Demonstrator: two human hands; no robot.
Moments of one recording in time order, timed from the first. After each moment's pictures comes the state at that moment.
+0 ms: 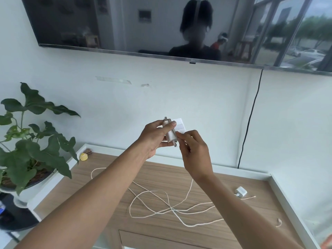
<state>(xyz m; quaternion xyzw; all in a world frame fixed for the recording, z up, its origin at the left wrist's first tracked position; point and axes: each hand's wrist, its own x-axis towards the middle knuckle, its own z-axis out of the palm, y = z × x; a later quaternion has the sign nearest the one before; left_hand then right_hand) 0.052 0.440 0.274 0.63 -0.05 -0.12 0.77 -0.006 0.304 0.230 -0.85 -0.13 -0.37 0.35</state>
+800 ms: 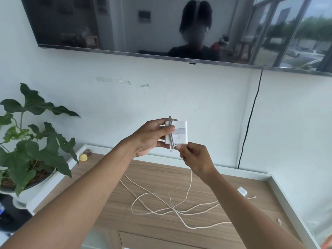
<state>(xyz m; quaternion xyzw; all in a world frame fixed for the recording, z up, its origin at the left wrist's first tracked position) 0.047 0.463 0.287 0.64 -0.21 -0.20 0.71 0.004 0.289 0.221 -0.78 -0.01 -0.10 0.62</state>
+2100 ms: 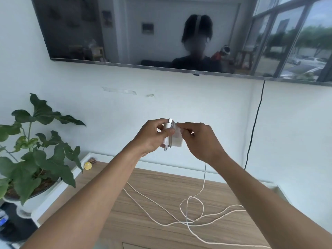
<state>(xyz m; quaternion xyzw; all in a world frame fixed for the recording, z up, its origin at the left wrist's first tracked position) 0.055 0.472 0.304 0.78 -0.20 0.01 0.59 -0.005 0.314 0.323 -0.91 -0.09 -0.21 0.34</state>
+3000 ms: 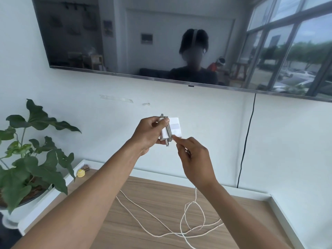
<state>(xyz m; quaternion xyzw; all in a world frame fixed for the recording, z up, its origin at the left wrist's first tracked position) 0.060 0.457 0.332 0.68 -0.13 0.00 0.72 -0.014 0.311 0.286 -0.85 -0.15 -0.34 0.37</state>
